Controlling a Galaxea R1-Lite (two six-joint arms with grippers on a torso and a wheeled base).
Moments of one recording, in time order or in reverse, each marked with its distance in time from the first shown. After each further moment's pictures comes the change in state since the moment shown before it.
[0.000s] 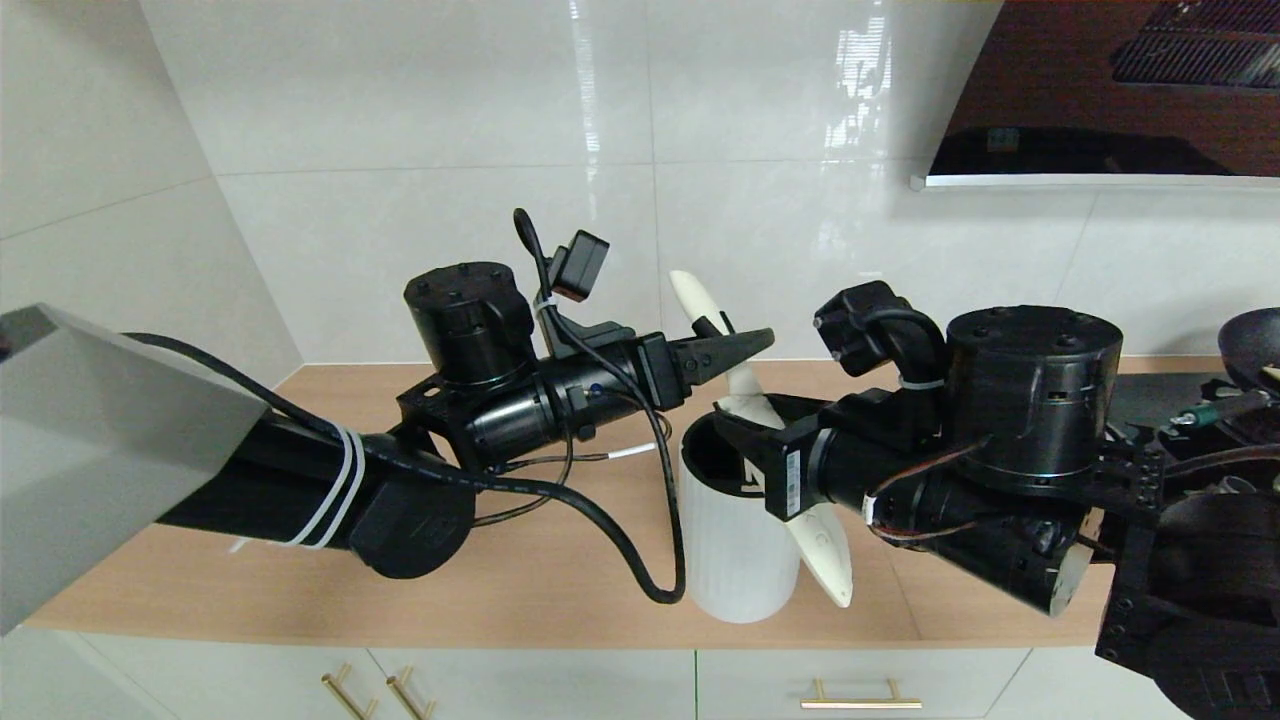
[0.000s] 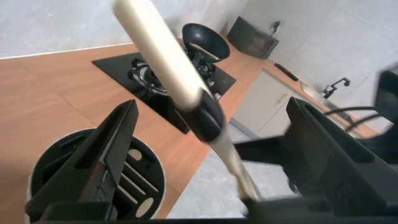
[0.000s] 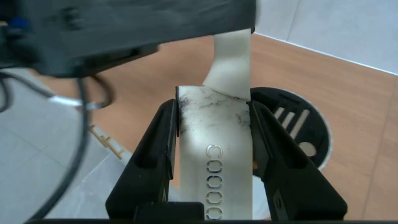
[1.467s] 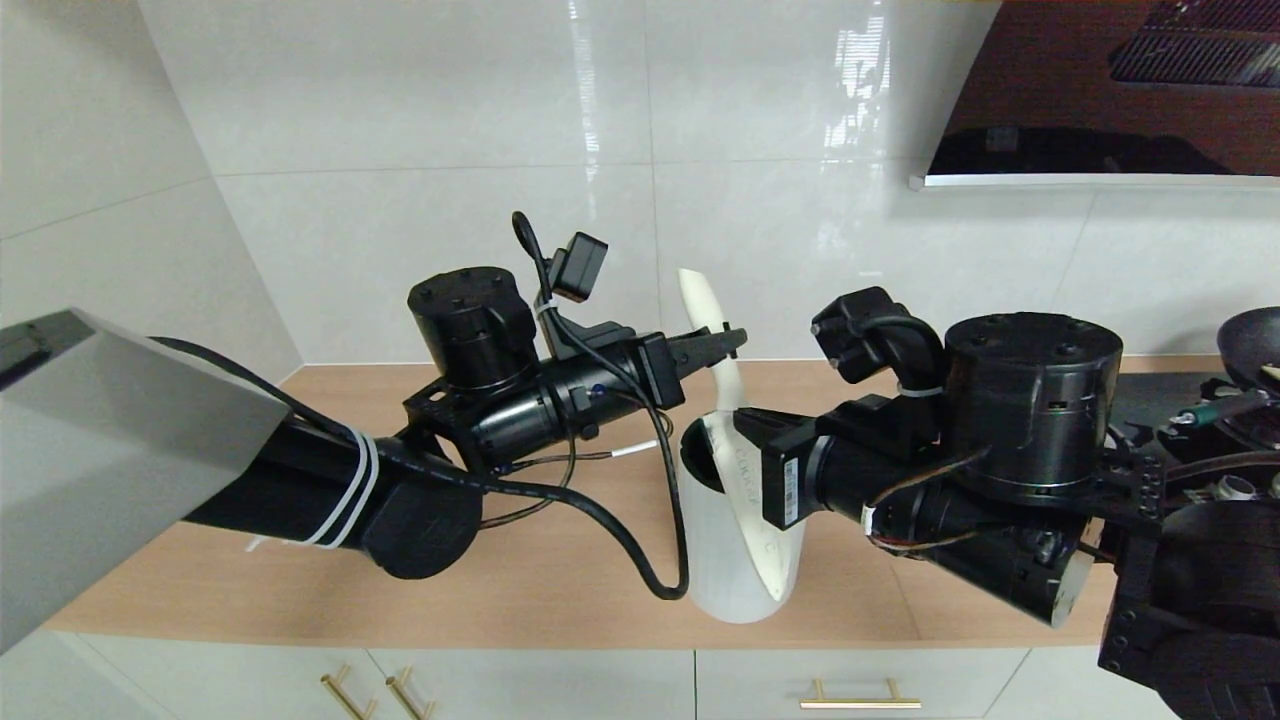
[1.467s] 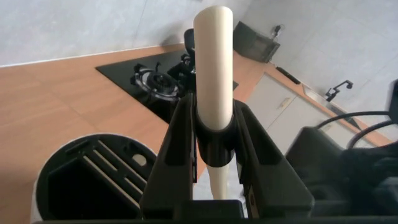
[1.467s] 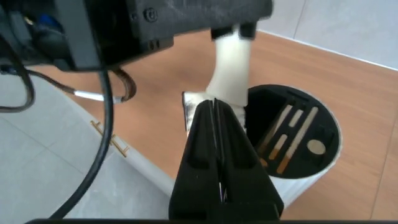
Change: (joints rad) left arm 0.004 0.019 -0.001 -0.046 0.012 0.001; right arm 0.010 0.000 0.008 -0.001 -0.002 0.008
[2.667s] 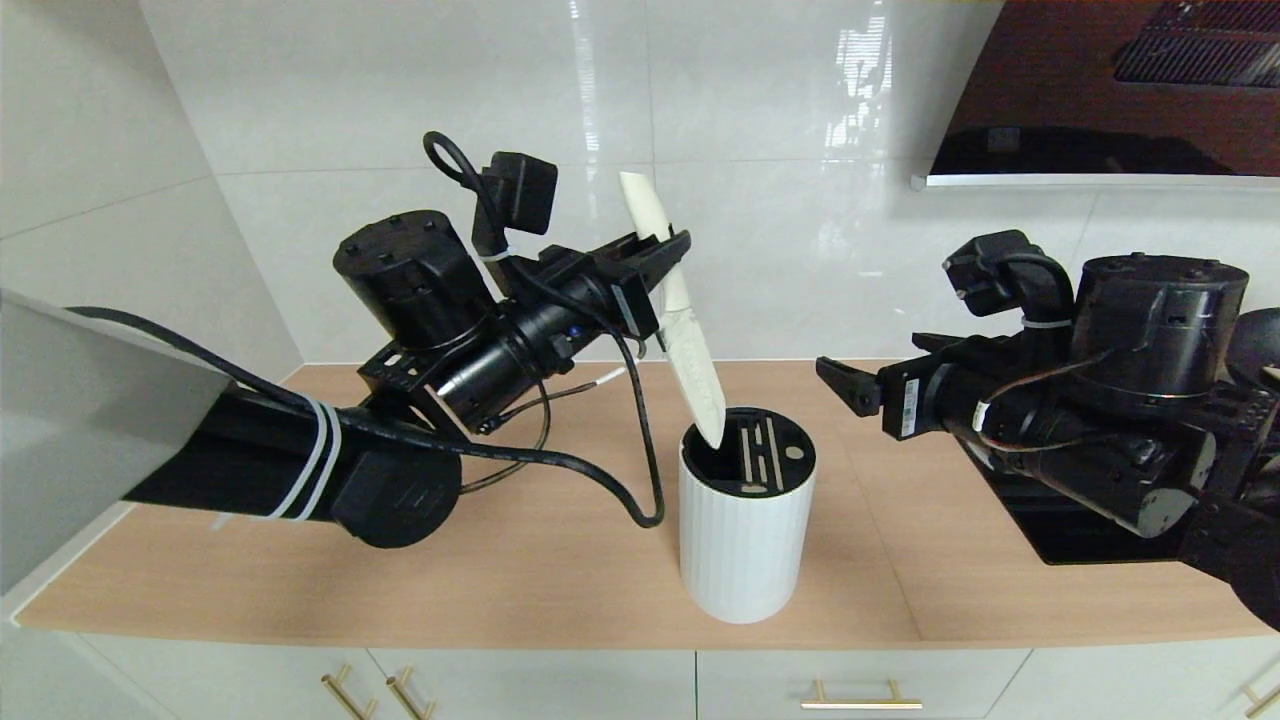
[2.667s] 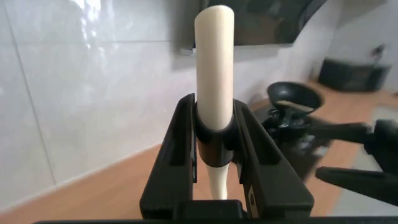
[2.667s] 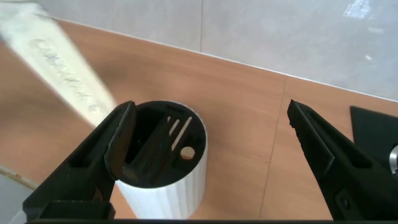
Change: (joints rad) left arm 0.025 -0.035 -0.058 -0.108 0.266 0.378; right arm -0.271 -0.081 0.036 0.002 -0.021 -0.103
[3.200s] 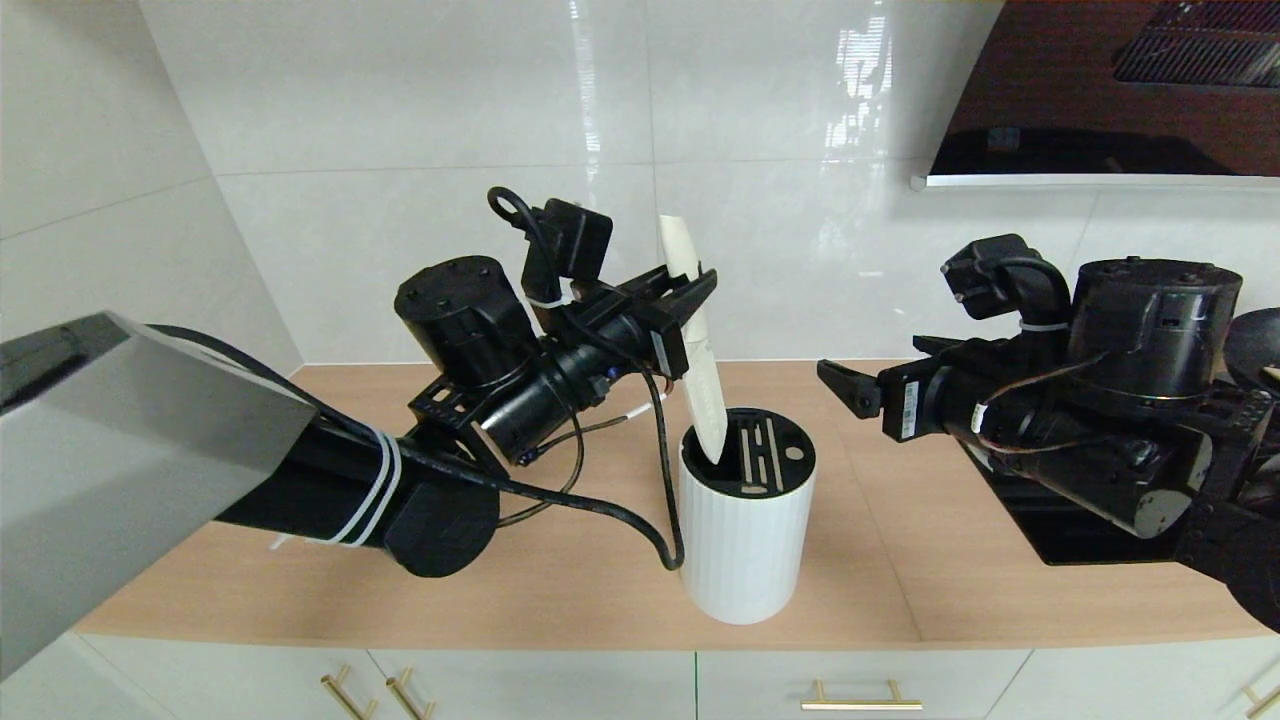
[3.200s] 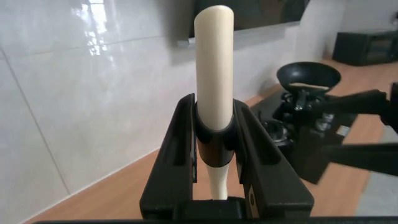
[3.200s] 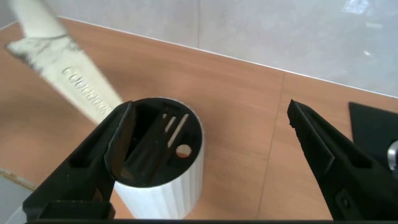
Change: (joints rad) left arm -0.045 0.064 0.030 -0.056 0.040 0.136; right arm -0.001 0.005 0.002 -0.001 0.000 0.000
